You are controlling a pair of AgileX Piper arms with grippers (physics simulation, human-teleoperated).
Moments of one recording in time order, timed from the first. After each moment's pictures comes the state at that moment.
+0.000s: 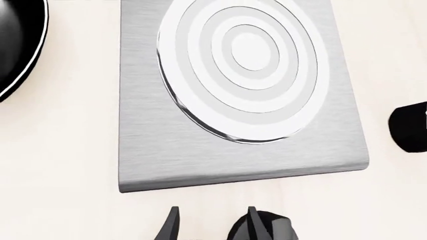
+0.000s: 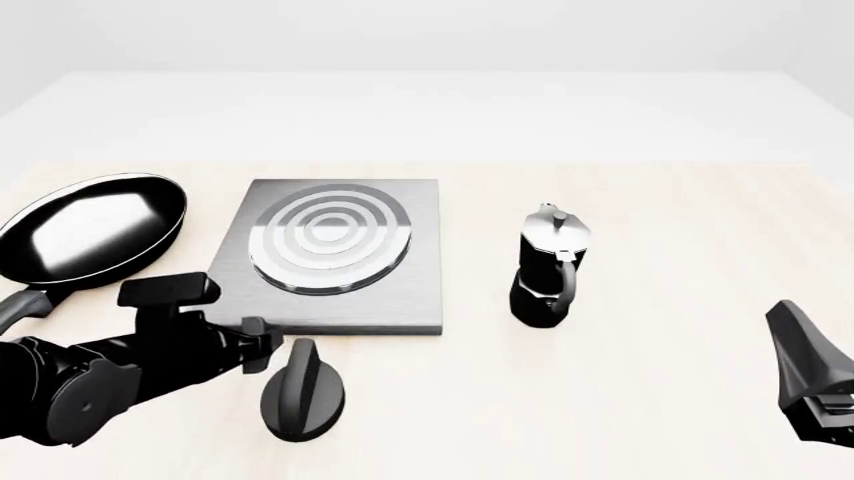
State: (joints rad) left arm -0.31 1.45 -0.31 -0.30 -0.34; right arm 0.03 0.06 0.00 -0.04 0.08
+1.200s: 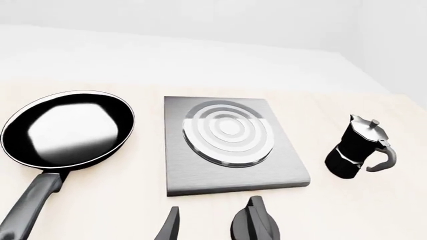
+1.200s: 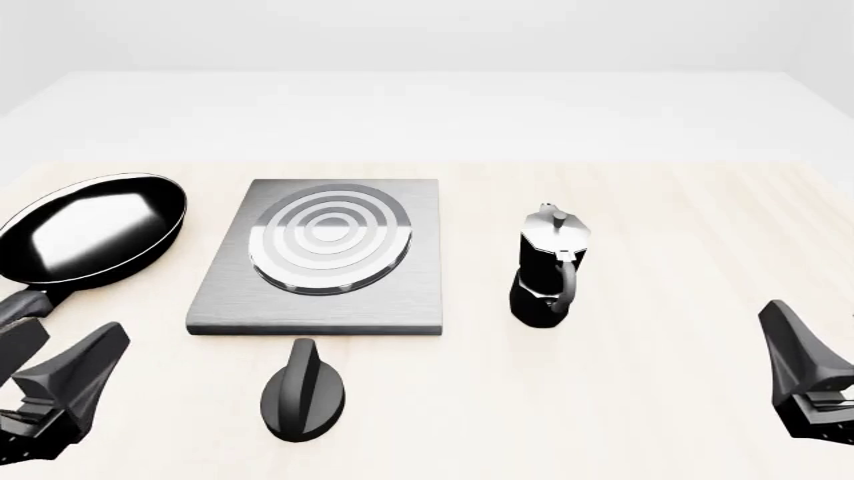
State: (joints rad) left arm -0.21 0.12 -0.15 0.29 -0.16; right arm 0.04 0.11 0.00 -0.06 0.04
